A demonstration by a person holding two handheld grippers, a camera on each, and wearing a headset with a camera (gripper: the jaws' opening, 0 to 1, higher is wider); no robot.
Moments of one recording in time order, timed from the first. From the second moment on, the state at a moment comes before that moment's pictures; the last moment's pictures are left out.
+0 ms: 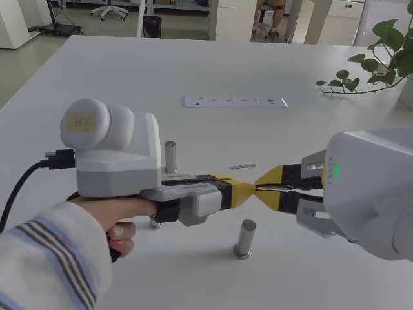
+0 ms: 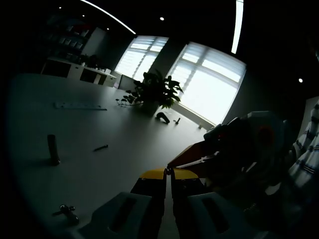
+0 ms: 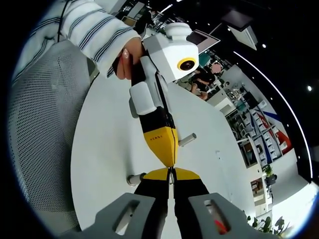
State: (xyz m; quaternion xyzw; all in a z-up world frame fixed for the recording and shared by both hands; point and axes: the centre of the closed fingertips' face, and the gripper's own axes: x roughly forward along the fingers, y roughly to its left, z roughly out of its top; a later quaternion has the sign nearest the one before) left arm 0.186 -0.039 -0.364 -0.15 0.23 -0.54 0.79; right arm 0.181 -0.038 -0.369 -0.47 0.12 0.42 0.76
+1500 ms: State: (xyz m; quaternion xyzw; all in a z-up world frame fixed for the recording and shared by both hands) left arm 0.164 -0.028 -0.354 0.02 0.16 -0.59 0.79; right arm 0.162 -0.035 -0.382 -0.24 0.19 0.50 0.81
